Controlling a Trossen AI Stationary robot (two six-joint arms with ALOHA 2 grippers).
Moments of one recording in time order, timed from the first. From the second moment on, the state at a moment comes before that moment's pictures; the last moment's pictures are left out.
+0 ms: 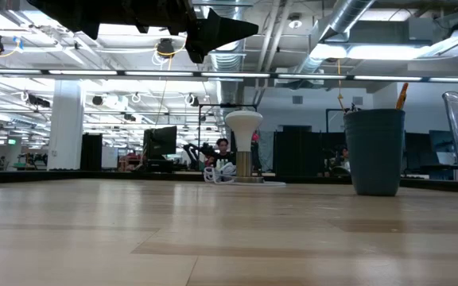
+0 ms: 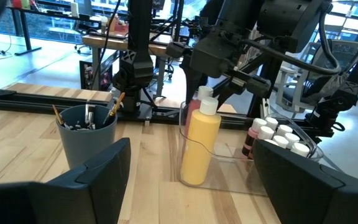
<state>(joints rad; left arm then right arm) -0.23 1.56 0.74 0.77 -0.12 -0.15 0.76 1.58 1.28 -1.39 0.12 1.31</state>
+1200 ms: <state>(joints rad) -0.23 1.56 0.74 0.77 -0.12 -0.15 0.75 1.58 1.34 -1.43 0.13 1.30</state>
